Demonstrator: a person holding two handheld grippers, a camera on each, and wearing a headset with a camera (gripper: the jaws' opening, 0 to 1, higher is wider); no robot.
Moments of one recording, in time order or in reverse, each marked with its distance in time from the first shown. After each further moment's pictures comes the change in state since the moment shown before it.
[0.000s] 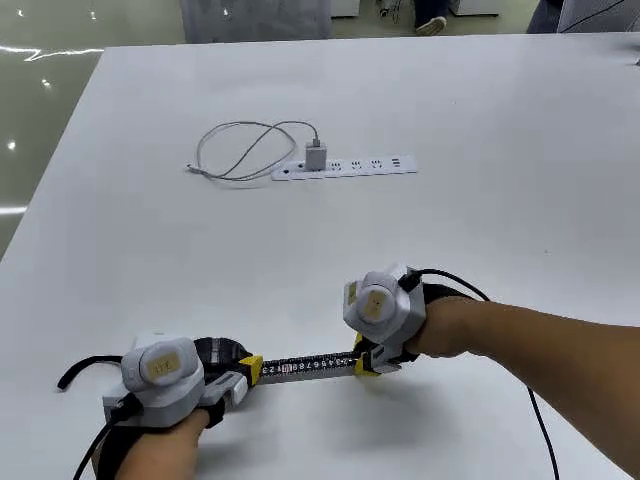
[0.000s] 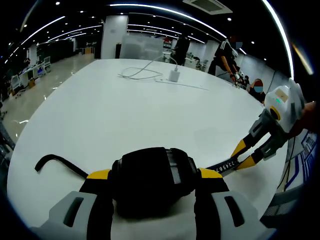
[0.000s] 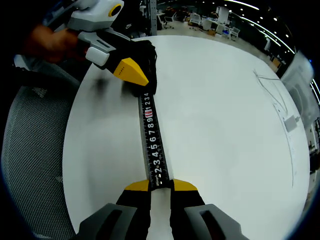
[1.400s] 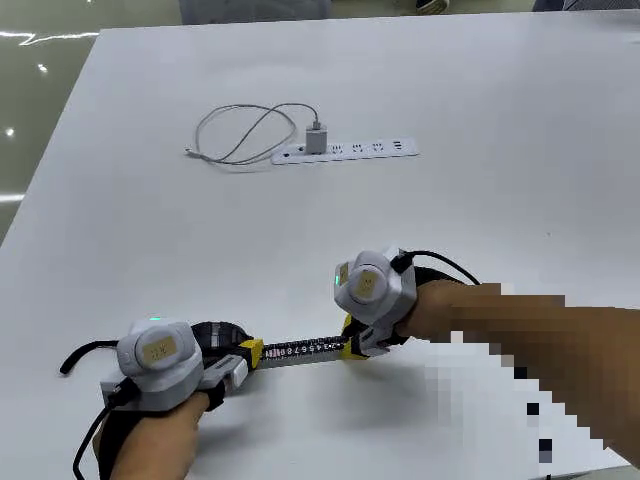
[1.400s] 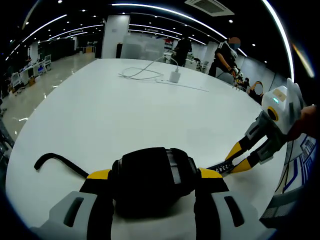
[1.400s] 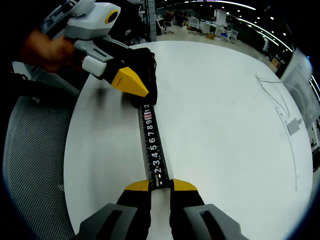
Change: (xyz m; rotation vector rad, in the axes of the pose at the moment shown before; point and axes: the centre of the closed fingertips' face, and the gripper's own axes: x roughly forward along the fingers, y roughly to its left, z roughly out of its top) left arm 0.000 0.001 0.000 -0.019 -0.004 -0.005; right arm 0.007 0.001 0.019 0.035 -0.054 0.014
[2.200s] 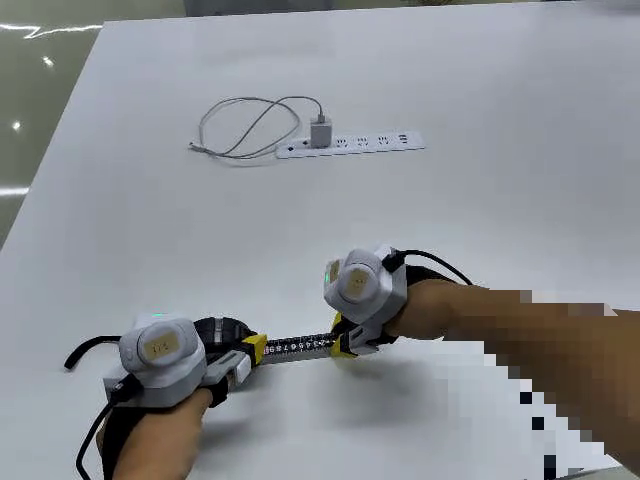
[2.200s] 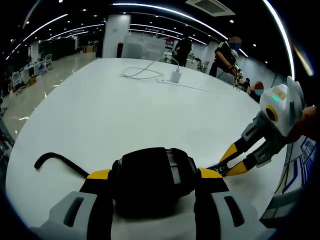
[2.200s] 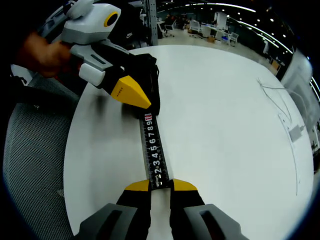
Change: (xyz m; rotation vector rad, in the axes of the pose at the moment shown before) left arm 0.000 0.000 0.001 -0.006 0.003 0.004; right arm 0.007 0.003 0.018 -0.016 -0.029 0.011
